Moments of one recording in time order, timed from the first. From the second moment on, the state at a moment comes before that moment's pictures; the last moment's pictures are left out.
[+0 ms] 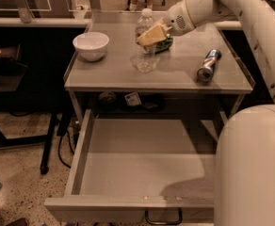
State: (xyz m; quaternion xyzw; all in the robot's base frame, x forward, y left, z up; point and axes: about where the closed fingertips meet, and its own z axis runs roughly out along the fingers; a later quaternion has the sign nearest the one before) arm 0.729 -0.038 0.925 -0.50 0.73 0.29 0.36
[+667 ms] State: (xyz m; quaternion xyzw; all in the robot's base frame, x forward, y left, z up) arm 0.717 -0.046 0.919 -0.48 0.73 0.31 0.37
